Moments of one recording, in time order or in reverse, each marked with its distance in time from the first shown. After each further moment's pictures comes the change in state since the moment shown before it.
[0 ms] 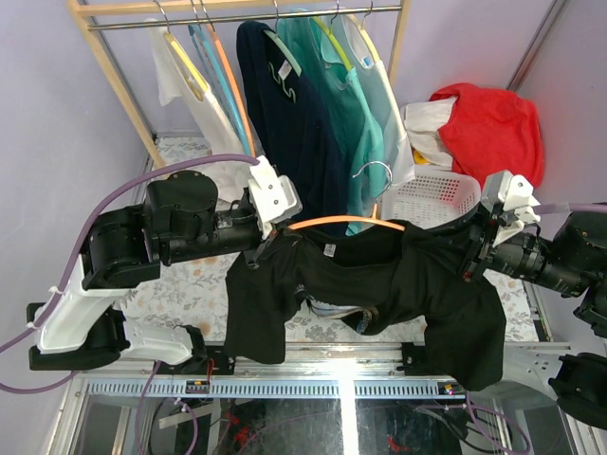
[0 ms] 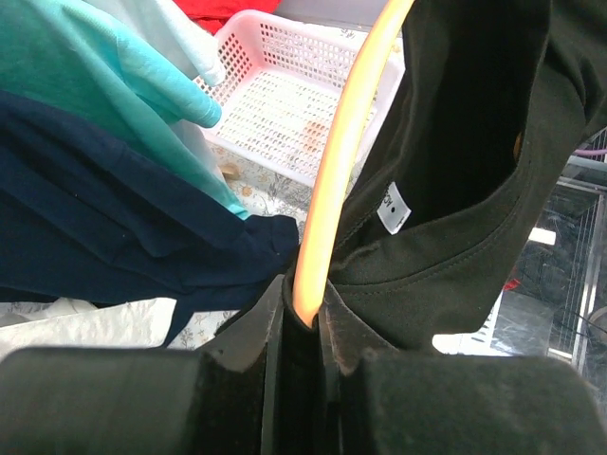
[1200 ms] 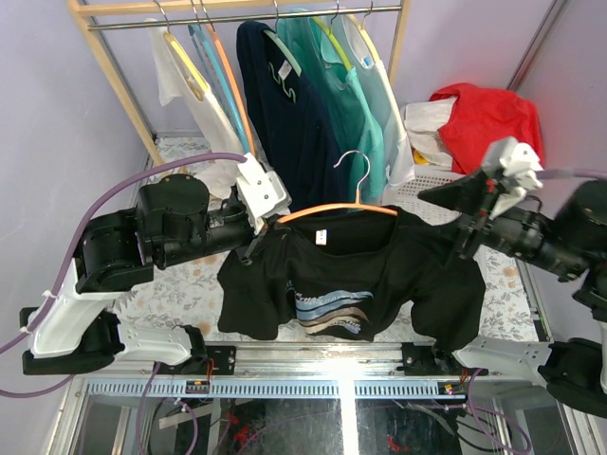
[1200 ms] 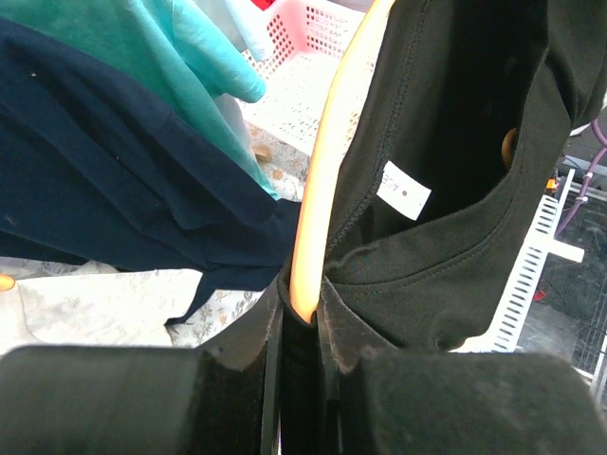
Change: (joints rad) left arm 0.011 -0.050 -0.061 0.008 -0.083 -0.018; right arm 0.003 0.117 0.184 -0.019 0.100 0.027
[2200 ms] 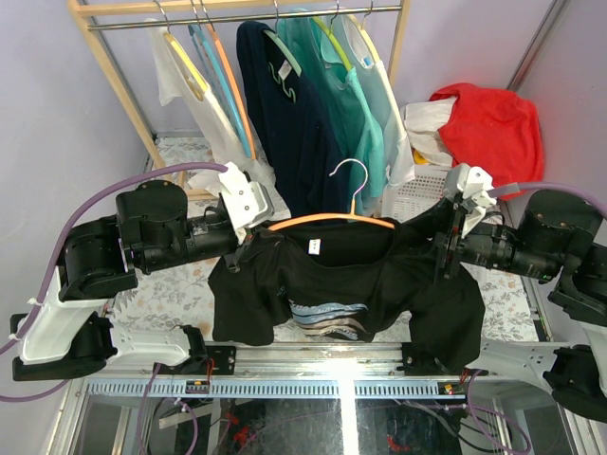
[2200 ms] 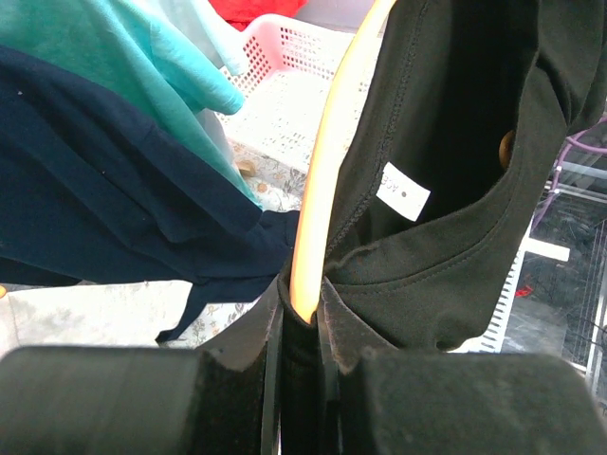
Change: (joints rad) left arm 0.000 -0.067 -0.042 0.022 0.076 0.030; right arm 0.001 -0.050 -0.199 0.008 -0.151 0.014
